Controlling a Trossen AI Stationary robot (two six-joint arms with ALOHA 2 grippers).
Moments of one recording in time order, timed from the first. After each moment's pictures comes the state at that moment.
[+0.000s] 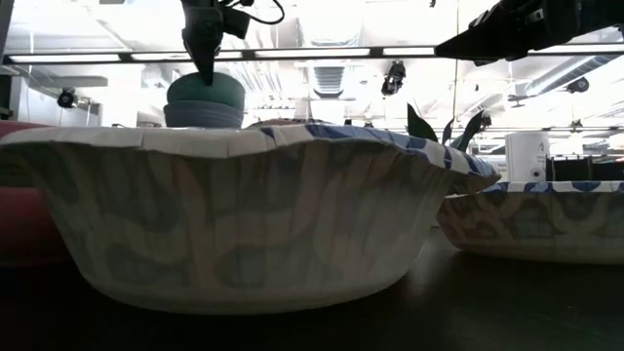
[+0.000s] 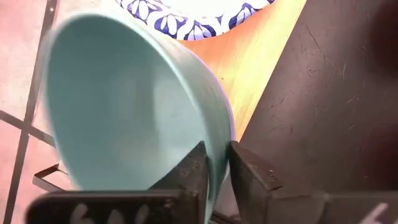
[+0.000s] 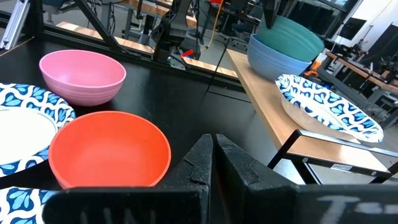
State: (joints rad) left arm 0.51 1.62 1.88 -1.57 -0.16 0.18; right arm 0.22 0.80 0.44 0.17 0.37 -0.25
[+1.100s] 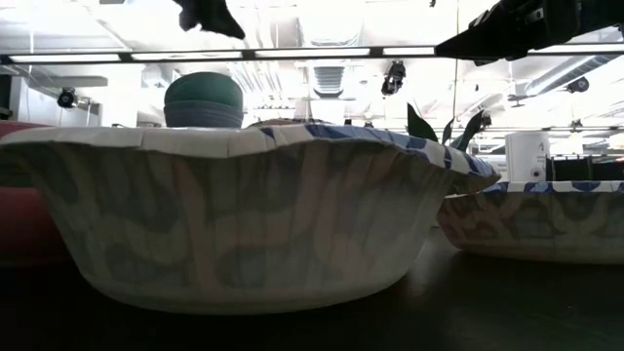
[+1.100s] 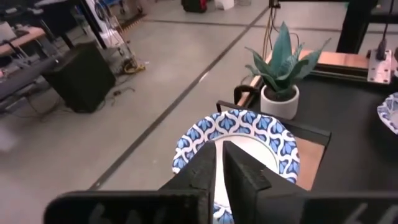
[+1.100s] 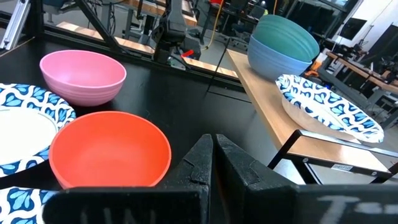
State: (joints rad) left arm 0.51 1.13 1.30 -0.53 -0.15 0.17; right arm 0.22 0.80 0.44 0.17 0.36 -0.25
